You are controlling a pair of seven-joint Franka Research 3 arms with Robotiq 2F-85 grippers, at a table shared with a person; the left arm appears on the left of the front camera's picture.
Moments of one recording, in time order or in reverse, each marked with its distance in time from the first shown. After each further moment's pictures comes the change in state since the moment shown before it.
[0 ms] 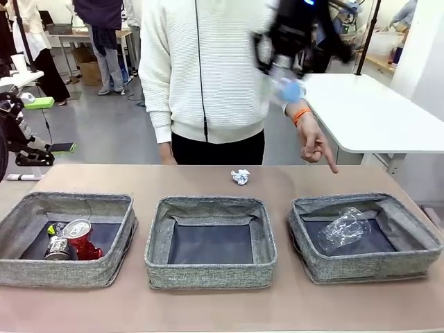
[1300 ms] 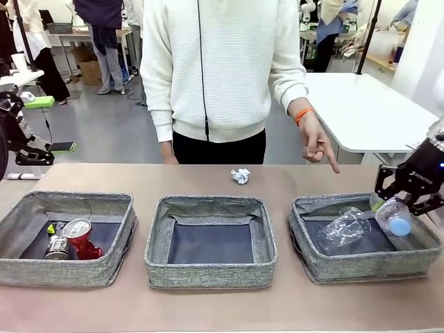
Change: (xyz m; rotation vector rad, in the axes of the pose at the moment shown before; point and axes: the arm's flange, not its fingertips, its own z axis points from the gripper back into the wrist) left arm 0.000 0.000 0.000 0.000 0.001 0.000; right arm -0.071 -0.282 -0.173 0.140 0.017 -0.482
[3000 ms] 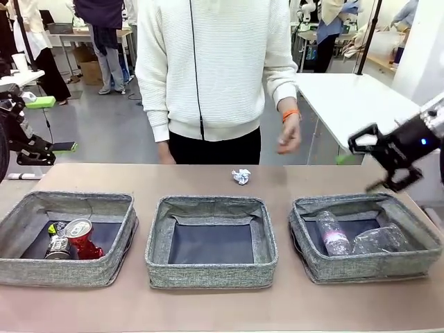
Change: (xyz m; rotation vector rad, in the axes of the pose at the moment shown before) left arm 0.000 0.000 0.000 0.000 0.000 0.000; right arm -0.012 0.061 0.030 0.394 -0.007 0.026
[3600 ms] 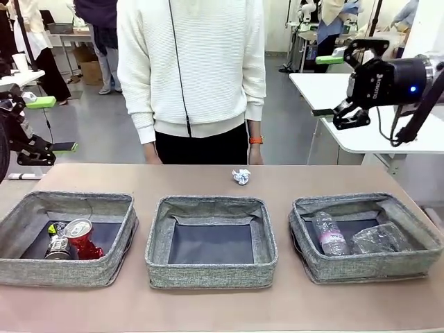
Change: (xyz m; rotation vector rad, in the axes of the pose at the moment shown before) left arm 0.000 0.000 0.000 0.000 0.000 0.000; right arm -0.015 0.067 0.012 0.769 0.418 0.333
